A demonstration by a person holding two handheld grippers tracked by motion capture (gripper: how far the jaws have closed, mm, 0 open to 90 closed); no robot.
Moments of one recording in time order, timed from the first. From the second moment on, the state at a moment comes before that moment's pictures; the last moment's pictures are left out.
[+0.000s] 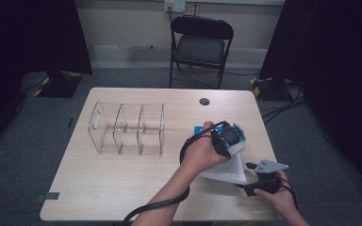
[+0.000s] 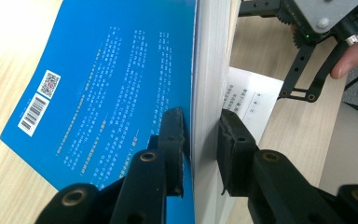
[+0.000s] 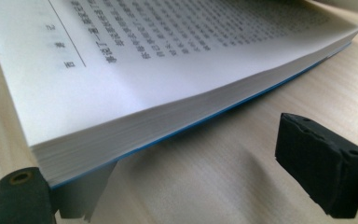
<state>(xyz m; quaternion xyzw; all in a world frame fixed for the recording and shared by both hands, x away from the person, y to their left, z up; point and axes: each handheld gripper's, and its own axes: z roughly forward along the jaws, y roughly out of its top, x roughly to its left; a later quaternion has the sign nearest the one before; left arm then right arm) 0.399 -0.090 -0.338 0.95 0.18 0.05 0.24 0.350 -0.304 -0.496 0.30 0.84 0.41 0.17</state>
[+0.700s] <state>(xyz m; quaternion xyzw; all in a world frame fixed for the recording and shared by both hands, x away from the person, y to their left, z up) 0.397 -0.085 -0.335 0.96 0.17 0.06 0.23 0.350 -0.303 -0.484 0.28 0.83 0.44 0.21</state>
